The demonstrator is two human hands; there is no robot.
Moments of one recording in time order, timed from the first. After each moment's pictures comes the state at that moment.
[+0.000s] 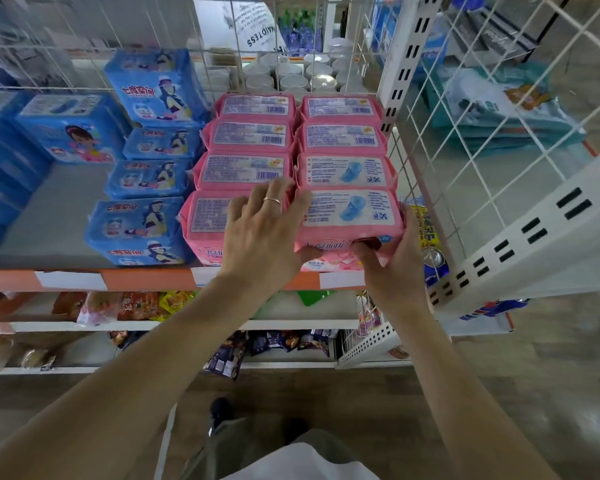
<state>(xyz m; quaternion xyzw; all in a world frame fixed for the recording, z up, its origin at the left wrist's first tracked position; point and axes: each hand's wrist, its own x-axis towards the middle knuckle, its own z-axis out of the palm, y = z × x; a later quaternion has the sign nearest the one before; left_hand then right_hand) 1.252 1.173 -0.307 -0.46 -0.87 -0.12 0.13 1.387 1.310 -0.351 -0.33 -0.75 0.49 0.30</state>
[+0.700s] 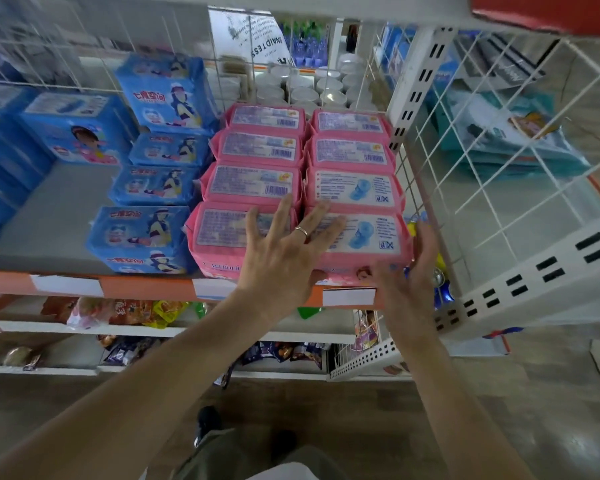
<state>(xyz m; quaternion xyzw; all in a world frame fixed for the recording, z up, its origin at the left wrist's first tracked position) 1.254 1.182 -0.326 -0.51 -0.86 -0.04 0.08 1.396 1.303 -0.342 -0.28 -0.70 0.57 0.33</state>
